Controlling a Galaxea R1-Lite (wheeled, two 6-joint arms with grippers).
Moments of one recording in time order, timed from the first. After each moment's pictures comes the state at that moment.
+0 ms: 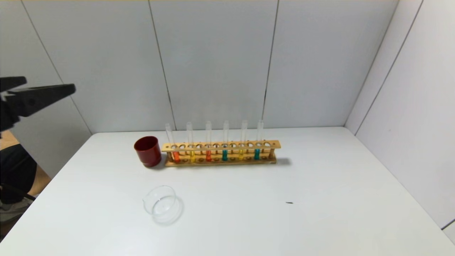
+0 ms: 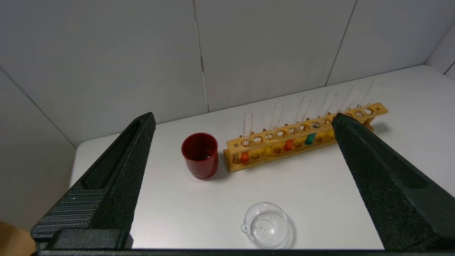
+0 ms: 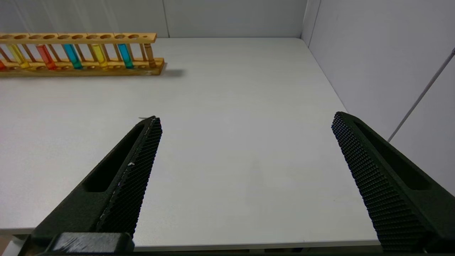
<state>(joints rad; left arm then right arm) -0.02 1.06 -0.95 -0.07 -0.23 0.04 0.00 0.00 0.00 0.00 0.00 0.00</state>
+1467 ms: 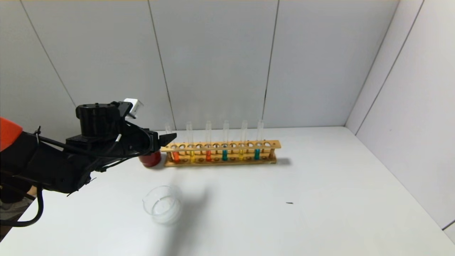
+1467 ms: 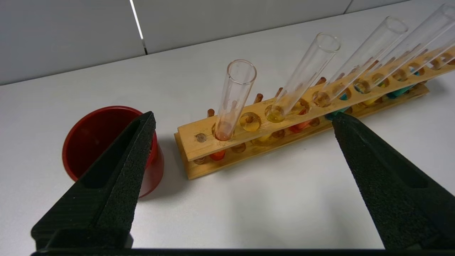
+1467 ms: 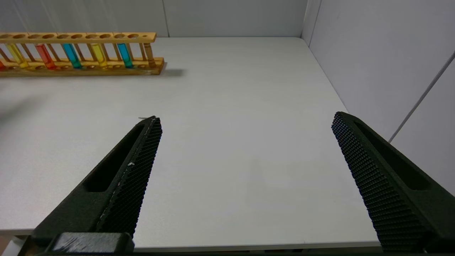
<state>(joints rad) -0.16 1.89 -0.82 -0.80 -0.23 -0.03 0.00 0.00 0.00 0.00 0.00 0.00</state>
